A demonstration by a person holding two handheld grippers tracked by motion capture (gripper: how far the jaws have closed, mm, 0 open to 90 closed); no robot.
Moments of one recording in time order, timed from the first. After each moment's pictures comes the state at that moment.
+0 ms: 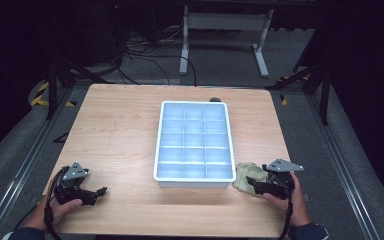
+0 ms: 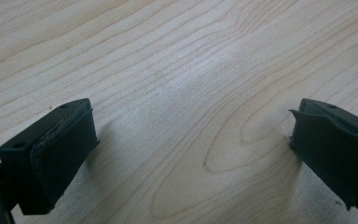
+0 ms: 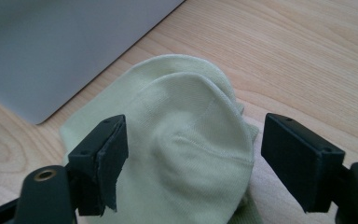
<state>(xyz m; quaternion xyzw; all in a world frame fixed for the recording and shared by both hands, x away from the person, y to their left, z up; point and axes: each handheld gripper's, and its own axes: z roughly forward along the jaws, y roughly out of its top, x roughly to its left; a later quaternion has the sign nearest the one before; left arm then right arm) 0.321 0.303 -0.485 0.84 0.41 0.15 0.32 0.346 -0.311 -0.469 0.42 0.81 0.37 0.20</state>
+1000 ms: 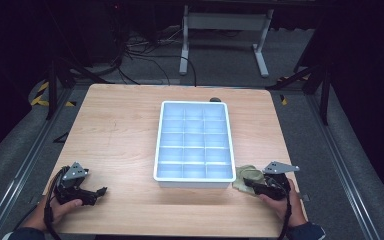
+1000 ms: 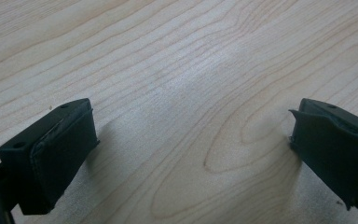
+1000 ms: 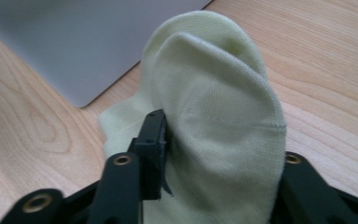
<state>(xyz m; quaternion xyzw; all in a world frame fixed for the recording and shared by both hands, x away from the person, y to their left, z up) 0.321 0.303 -0.485 0.84 0.41 0.15 0.32 0.345 -0.307 -0.479 0.39 0.82 0.39 0.13</state>
